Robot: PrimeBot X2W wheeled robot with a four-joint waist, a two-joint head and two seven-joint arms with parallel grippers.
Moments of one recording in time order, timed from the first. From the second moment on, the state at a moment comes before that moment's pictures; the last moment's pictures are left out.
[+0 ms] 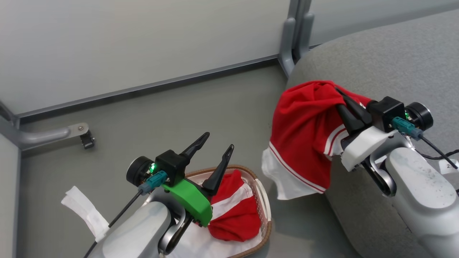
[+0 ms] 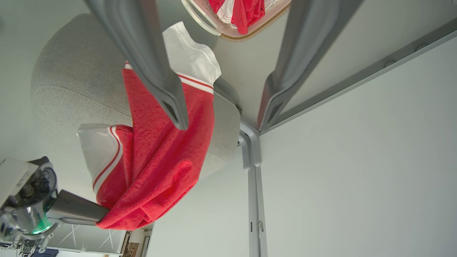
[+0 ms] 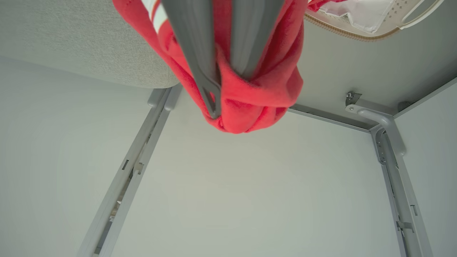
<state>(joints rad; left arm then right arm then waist) -0.52 0.28 -0.89 0.38 -0.66 -0.05 -0.26 -0.61 -0.35 0.50 0.49 0.38 0.13 -0.26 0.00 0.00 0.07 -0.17</state>
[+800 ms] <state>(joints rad) -0.55 0.24 -0.90 0.37 -0.57 -0.09 -0.26 -0.45 -0.32 0.31 0.31 0.25 0.13 -0.26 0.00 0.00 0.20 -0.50</state>
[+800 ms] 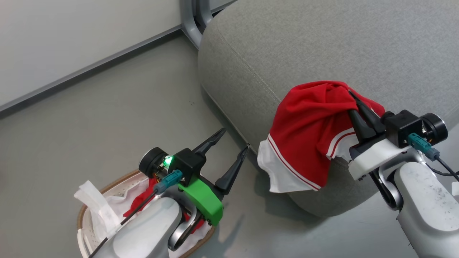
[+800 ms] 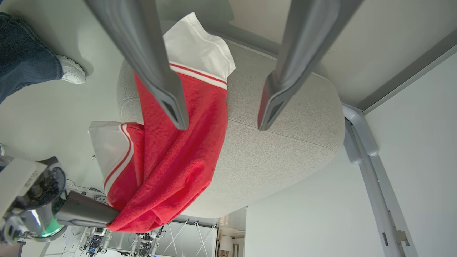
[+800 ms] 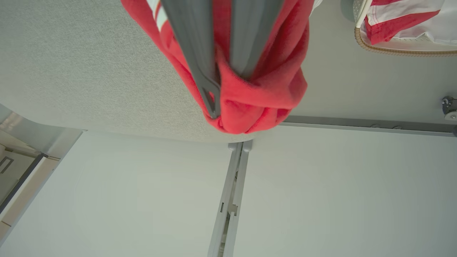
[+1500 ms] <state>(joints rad) -0.63 0.28 -0.91 0.33 -0.50 -0.05 -0.25 -0.87 -0.35 0.15 0.50 0.29 0.13 -0.25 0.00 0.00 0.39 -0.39</state>
